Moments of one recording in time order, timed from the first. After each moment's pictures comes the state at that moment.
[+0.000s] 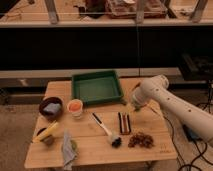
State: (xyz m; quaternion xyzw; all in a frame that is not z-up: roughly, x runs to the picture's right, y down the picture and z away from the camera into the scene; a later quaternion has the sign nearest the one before) arm 0.146 0.078 0.859 0.10 -0.23 -0.92 0.29
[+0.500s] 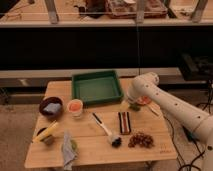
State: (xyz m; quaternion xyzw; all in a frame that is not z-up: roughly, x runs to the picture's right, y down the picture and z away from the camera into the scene) arm 0.124 0.075 0.897 0.08 -0.25 -0.93 0.27
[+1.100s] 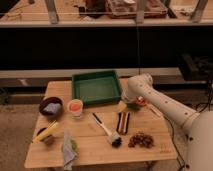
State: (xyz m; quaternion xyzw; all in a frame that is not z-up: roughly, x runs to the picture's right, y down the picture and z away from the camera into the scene) arm 0.117 0.085 0.941 0.07 -0.27 -0.92 0.29
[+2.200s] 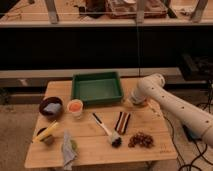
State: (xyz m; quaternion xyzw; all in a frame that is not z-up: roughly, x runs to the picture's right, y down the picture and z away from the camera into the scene) arm 0.154 0.070 0.864 0.06 -0.22 -0.90 0.36
